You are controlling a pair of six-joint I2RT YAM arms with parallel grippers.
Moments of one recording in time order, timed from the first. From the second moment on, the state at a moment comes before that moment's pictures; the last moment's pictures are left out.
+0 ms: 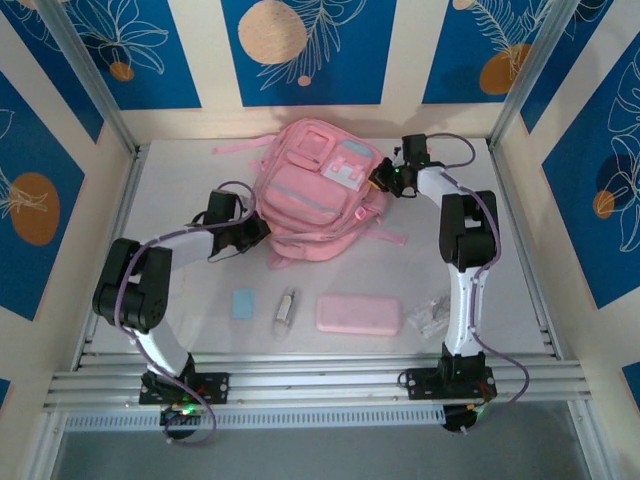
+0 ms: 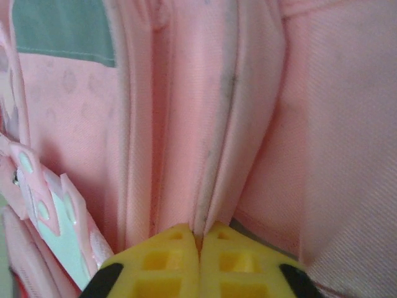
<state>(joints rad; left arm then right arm) -0.25 1.72 0.91 -0.02 0.43 -0.80 0.10 2.24 1.67 -0.30 -0.51 0.75</state>
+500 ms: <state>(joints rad) -0.21 1.98 1.25 -0.06 0.28 -0.70 0.15 1.83 1.06 -0.05 -0.44 0.95</state>
